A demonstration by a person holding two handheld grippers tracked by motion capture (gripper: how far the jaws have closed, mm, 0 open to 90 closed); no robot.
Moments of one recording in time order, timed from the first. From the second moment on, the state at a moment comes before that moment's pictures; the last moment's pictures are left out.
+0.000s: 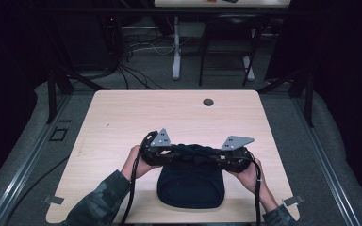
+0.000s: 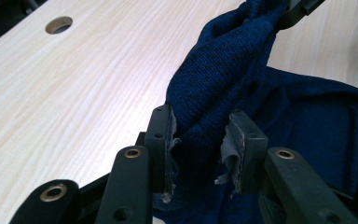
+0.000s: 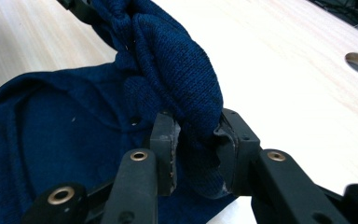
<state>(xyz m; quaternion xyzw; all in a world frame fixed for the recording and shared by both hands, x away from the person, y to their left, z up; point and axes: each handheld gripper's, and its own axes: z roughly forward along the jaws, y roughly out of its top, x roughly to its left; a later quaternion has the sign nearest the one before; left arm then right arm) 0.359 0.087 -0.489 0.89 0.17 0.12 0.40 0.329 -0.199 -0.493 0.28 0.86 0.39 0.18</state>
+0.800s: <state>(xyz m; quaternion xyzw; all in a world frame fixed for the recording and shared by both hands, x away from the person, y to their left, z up) 0.338 0.093 -0.509 0.90 0.17 0.09 0.40 0.308 -0.196 -0.513 0.28 0.88 0.36 0.14</state>
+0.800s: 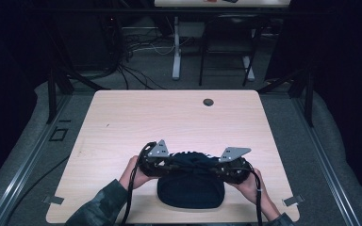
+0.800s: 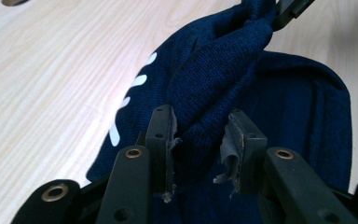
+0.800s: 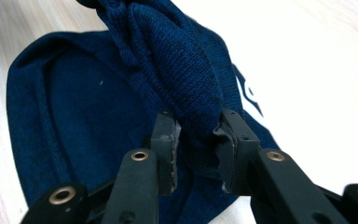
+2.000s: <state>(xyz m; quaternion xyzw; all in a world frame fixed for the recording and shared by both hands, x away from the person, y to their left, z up) 0.311 0.125 -0.508 0.86 0.23 0.10 0.44 0.285 -0.210 -0.512 0.30 0.86 0.39 0.12</state>
